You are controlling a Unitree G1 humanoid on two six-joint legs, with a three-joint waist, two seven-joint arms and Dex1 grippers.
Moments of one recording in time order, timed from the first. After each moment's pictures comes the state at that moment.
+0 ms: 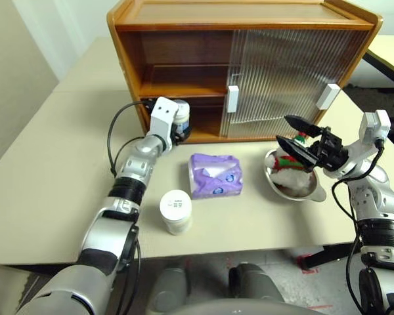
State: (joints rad) left arm -0.79 0.21 -0.06 0.81 -0.03 0.11 -0.31; right arm -0.34 -0.43 -0.25 0.27 0.62 0.00 1.24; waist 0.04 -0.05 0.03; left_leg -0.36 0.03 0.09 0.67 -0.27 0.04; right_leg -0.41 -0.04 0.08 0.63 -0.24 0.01
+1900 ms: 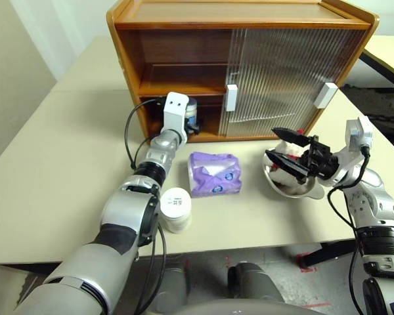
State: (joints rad) left arm -0.97 0.09 0.06 1.19 0.00 -0.07 -0.20; right arm -0.29 -0.45 -0.17 0.19 0.59 0.05 1.24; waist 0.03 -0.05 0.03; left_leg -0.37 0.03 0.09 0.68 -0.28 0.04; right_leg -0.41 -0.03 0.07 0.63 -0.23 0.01
